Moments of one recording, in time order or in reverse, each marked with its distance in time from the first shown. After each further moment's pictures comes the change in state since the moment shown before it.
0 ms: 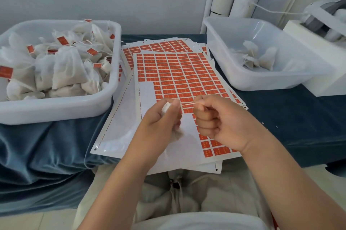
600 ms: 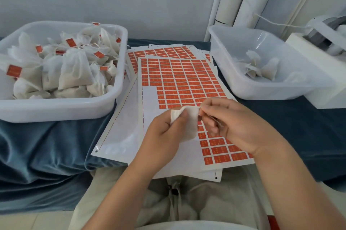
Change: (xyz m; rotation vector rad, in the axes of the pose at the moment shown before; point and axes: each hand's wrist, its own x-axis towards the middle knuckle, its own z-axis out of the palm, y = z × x) left_hand -0.004 -0.007 0.009 0.001 0.012 0.092; right_hand -0.010 -0.019 -0.006 -0.331 0.081 -0.026
